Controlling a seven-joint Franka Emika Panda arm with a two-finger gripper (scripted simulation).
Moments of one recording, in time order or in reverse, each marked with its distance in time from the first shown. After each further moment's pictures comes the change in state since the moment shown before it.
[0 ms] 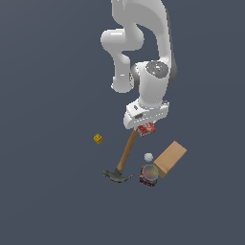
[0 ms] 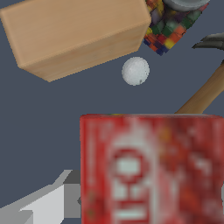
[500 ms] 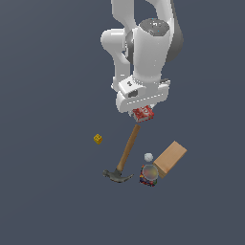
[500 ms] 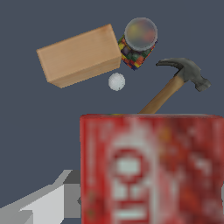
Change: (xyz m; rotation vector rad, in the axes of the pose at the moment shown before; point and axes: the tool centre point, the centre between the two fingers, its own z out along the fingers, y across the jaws) arm -0.011 0.026 -0.101 0.002 0.002 0.000
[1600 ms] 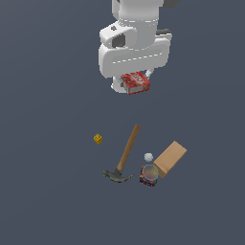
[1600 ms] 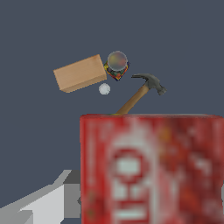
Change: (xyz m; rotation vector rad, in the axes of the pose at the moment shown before) arm -0.011 0.039 -0.142 -0.002 0.000 0.002
